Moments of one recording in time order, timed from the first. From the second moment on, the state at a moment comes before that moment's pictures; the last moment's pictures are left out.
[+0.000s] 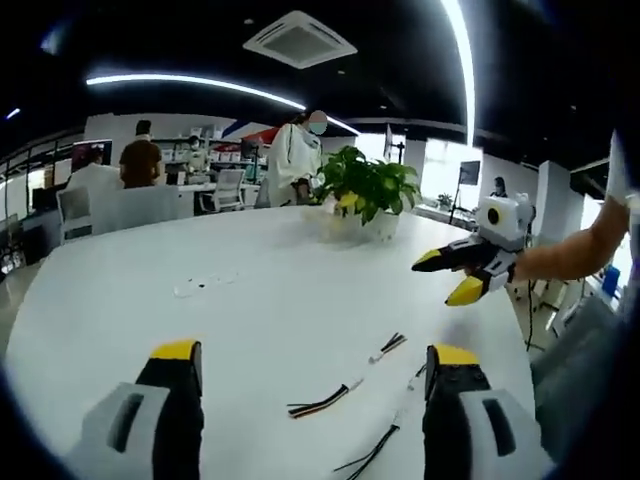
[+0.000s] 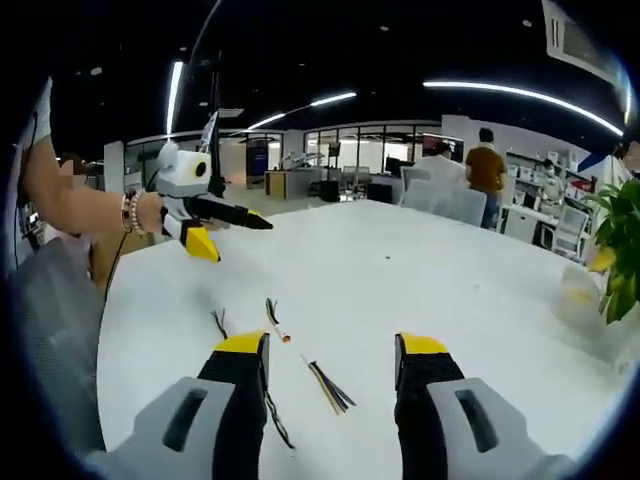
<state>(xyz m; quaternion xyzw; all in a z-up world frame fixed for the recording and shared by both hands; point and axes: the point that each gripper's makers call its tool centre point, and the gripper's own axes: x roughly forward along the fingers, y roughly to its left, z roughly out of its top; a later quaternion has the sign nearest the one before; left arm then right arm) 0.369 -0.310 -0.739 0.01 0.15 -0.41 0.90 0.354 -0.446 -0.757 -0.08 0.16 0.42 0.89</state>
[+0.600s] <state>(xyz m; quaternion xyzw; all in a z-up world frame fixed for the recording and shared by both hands) 0.379 -0.327 -0.800 0.12 0.18 -0.48 0.85 0.360 -0.425 -0.791 -0.13 0.18 0.48 0.85</state>
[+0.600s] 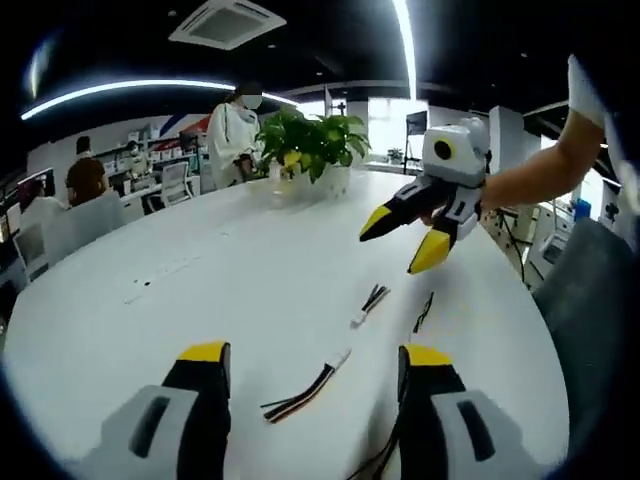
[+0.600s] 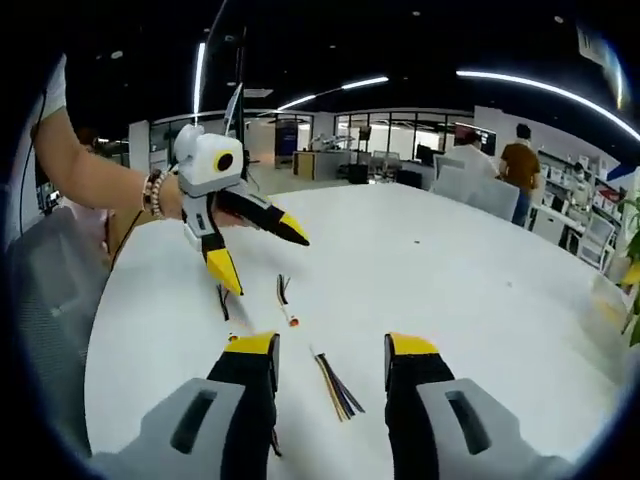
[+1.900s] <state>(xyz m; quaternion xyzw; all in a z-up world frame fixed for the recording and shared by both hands) 0.379 -0.344 -0.845 0.12 0.23 -0.52 0.81 0.365 -0.402 -0.845 -0.17 0.22 0.53 0.80</state>
